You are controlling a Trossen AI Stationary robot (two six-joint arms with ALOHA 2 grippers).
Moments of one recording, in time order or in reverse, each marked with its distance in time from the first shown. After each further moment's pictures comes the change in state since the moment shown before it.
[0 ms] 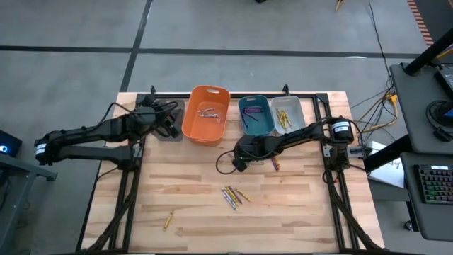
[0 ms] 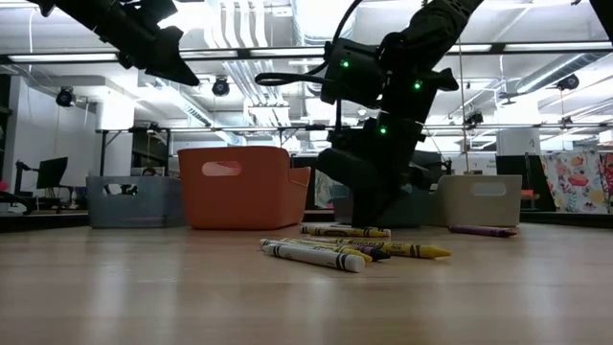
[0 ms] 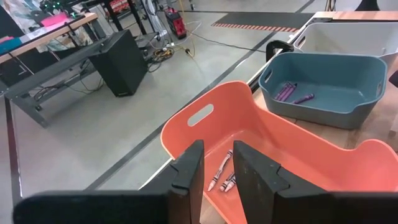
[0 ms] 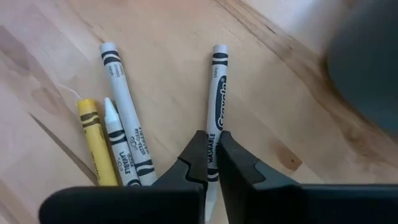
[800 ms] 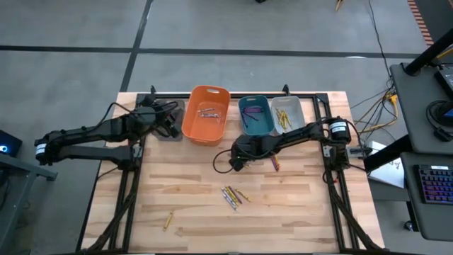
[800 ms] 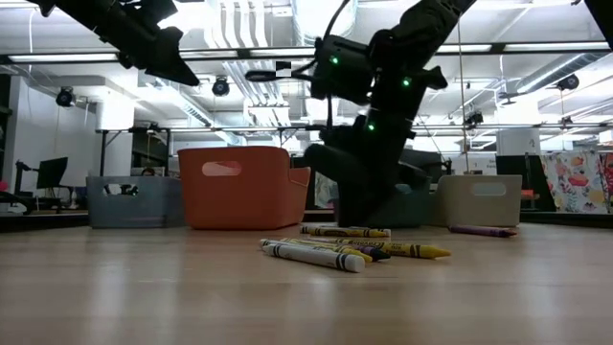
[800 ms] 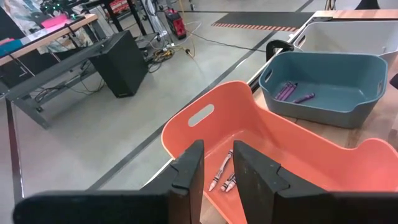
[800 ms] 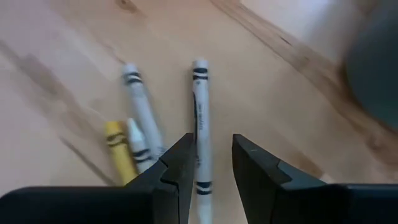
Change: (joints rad) left arm 0.000 0.000 0.000 0.000 -0.001 0.009; right arm 0.000 0.016 0.053 0.007 -0.007 0.045
